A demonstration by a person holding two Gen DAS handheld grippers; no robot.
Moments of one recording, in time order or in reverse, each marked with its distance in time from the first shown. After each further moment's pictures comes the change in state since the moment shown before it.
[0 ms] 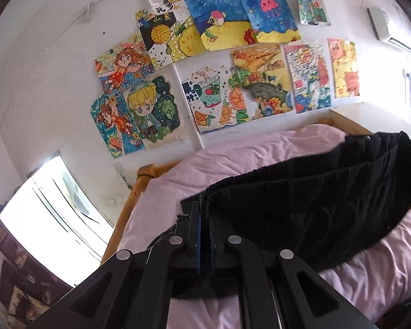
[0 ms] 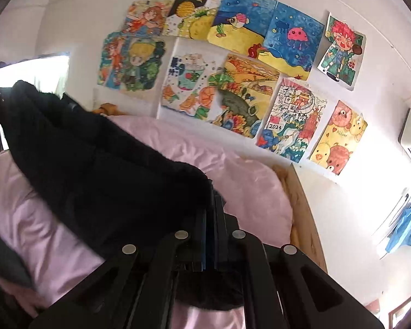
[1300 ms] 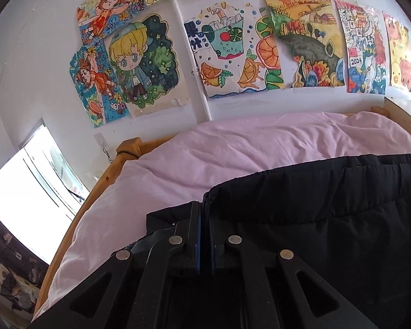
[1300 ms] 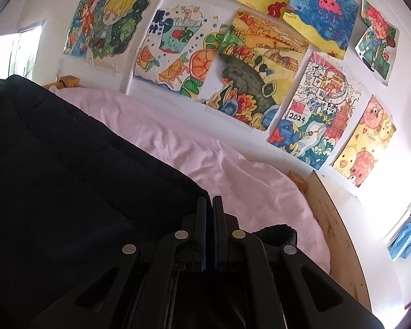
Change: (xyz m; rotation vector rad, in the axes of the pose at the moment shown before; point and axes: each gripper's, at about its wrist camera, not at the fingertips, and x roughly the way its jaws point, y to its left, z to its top) left arm 0.271 -0.041 0.004 -0.098 0.151 0.064; right arm 0.281 0.052 0.010 -0.043 0.040 -0.098
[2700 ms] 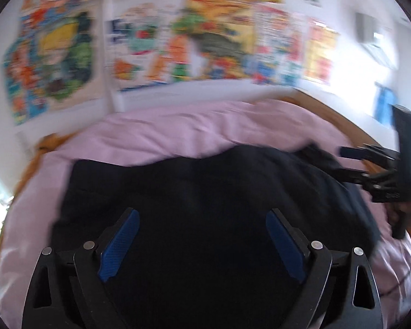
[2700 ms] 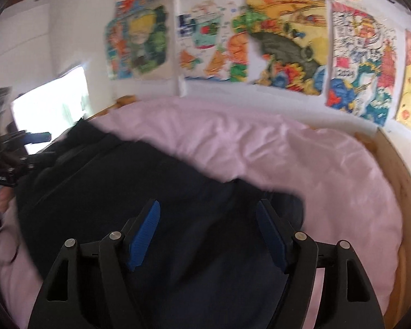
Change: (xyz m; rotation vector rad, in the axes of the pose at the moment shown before) left arm -0.052 -0.030 -0.045 0.099 0.021 -0.537; right arm -0.014 -0.036 -0.062 0.185 0.042 0.512
